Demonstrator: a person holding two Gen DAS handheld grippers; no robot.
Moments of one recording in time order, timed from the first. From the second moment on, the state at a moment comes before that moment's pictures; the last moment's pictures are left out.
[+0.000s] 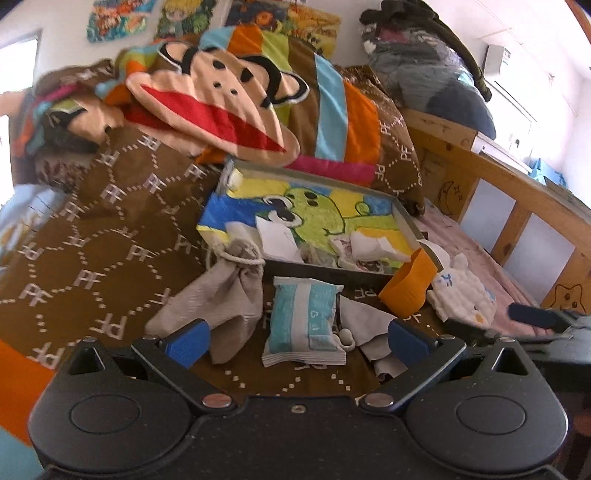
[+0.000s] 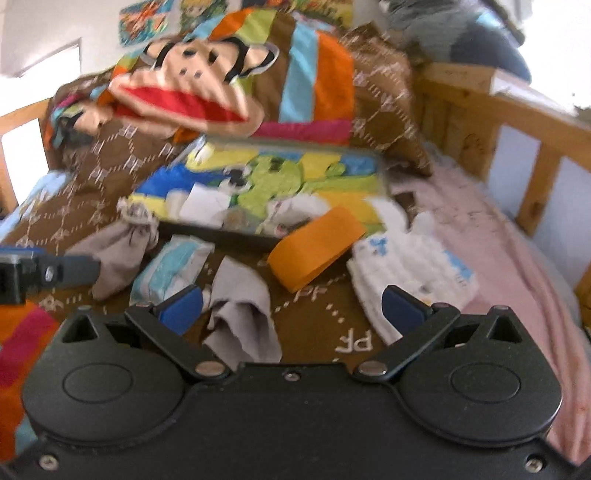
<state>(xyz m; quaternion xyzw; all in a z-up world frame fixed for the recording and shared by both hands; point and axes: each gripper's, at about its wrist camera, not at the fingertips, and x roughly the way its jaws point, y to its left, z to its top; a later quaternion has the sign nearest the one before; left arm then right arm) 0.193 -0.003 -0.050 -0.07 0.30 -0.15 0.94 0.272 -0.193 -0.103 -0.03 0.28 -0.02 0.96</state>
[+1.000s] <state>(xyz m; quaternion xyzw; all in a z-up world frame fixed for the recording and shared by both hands) 0.280 -0.014 -0.115 -0.08 0.37 -0.21 0.90 0.330 -0.177 -0.164 -0.06 0.34 0.05 0.94</state>
